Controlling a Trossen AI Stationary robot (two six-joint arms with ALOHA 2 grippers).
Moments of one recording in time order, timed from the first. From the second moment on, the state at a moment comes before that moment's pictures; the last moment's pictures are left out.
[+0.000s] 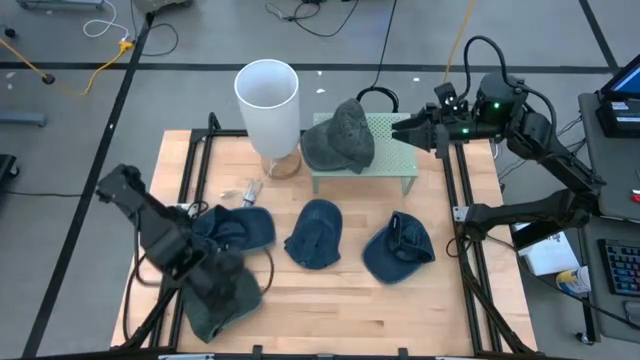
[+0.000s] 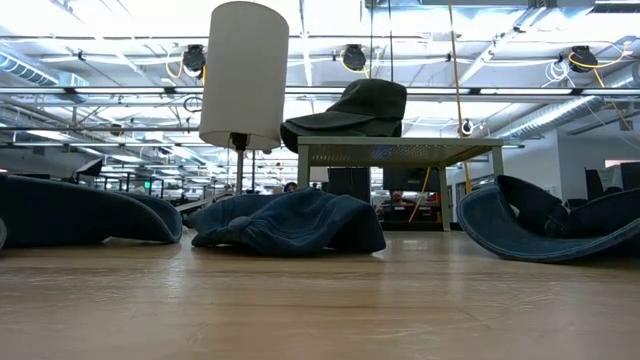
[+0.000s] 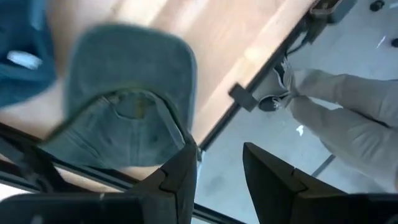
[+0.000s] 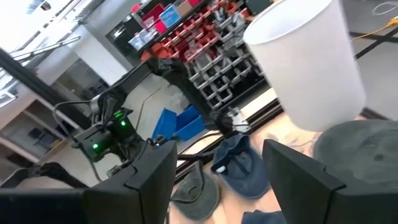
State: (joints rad) left arm -0.73 1.52 1.61 -1.33 0.13 -1.43; right arm -0.43 1.09 1.57 -0.63 -0.42 0.58
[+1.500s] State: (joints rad) left arm -0.82 2.06 1.61 -1.28 0.10 -1.39; right arm -0.29 1.09 1.57 -0.65 -0.35 0.53
